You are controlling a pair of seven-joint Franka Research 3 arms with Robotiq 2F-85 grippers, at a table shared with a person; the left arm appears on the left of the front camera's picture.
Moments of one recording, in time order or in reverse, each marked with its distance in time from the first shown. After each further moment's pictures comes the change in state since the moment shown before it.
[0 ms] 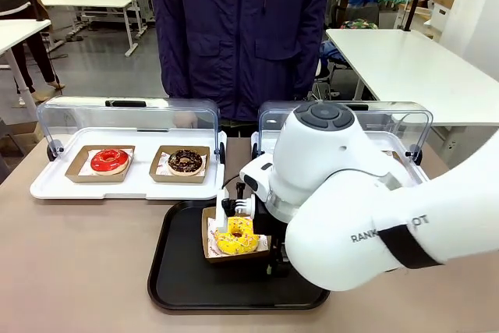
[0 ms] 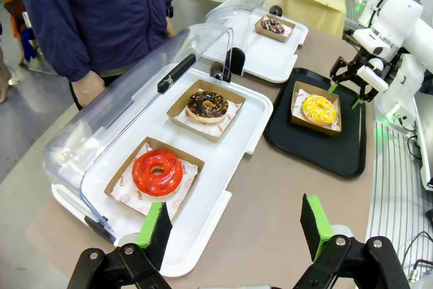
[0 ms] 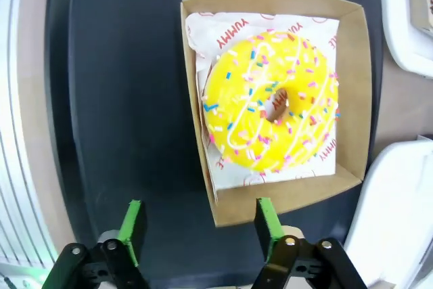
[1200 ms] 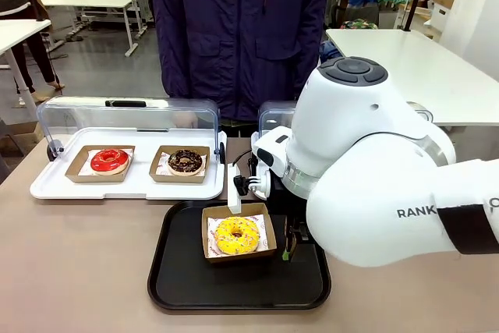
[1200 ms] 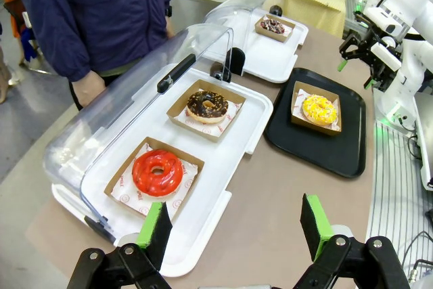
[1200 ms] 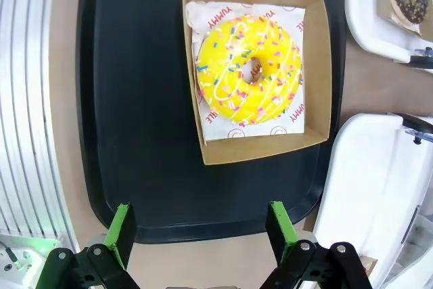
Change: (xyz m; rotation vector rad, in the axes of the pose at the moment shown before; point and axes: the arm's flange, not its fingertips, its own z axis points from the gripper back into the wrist) left arm 0.000 0.000 0.000 0.000 0.000 0.000; right arm -0.013 -0.003 0.054 -0.018 0.012 0.025
